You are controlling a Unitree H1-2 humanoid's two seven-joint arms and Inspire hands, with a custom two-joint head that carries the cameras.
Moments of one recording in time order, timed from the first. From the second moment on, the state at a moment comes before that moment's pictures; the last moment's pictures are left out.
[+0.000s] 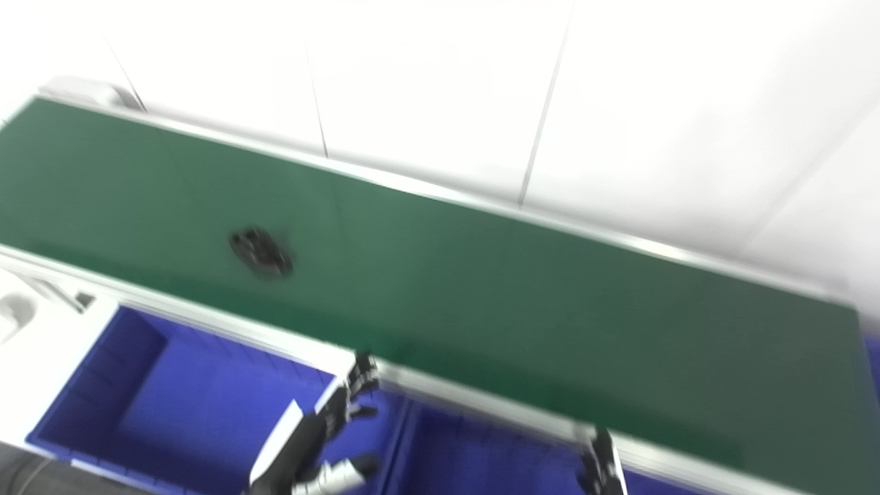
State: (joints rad) left arm 0.62 -0.02 -0.27 -0.23 0.27 -0.27 -0.01; right arm 0.56 -0.12 0.14 -0.16 0.05 -0.17 0.12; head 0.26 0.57
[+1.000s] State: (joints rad) left arm 0.62 0.00 -0.27 -0.26 0.28 -0.20 -0.02; right arm 0.54 -0.08 0.12 -0.28 -0.15 -0.27 0.08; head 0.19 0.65
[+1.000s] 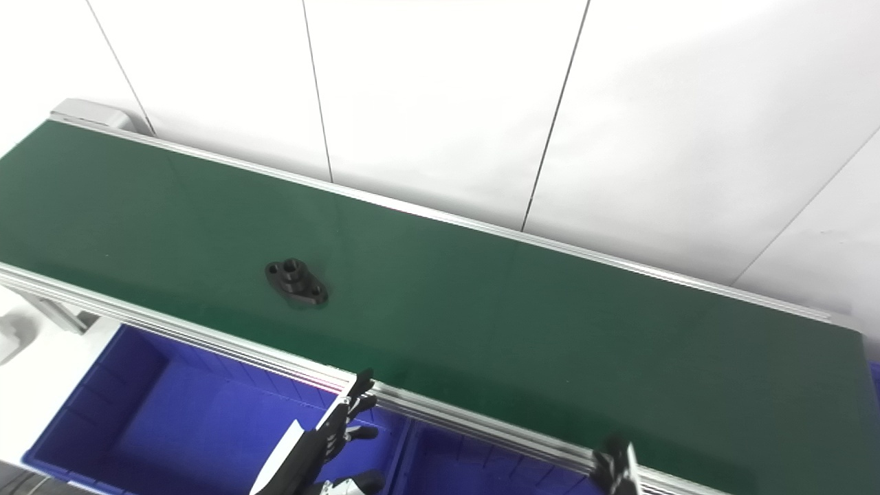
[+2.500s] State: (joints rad) left arm 0.60 0.01 -0.31 -0.27 0.30 -0.16 -0.02; right arm -0.31 0.05 0.58 0.16 -1.22 0.26 0.05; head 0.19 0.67
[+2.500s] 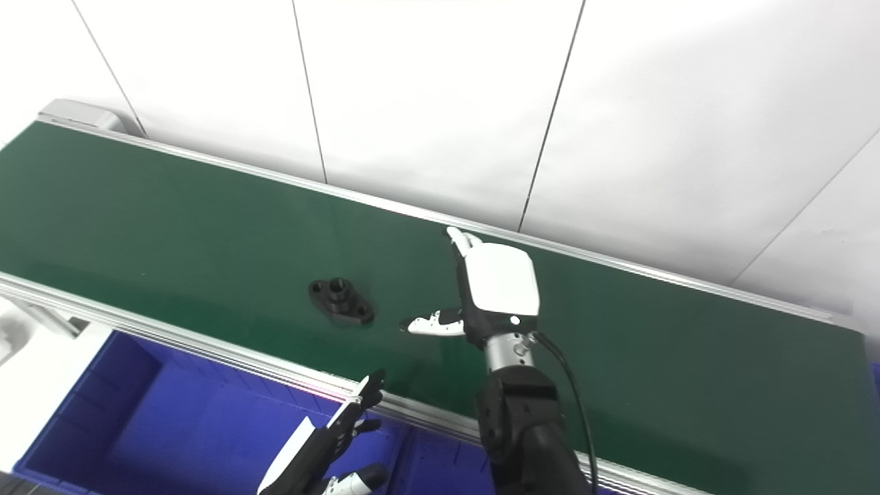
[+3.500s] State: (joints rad) left arm 0.62 -0.02 -0.37 -0.31 0.31 -0.10 -0.01; right arm -0.38 0.11 0.69 0.38 -1.08 0.27 0.05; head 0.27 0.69
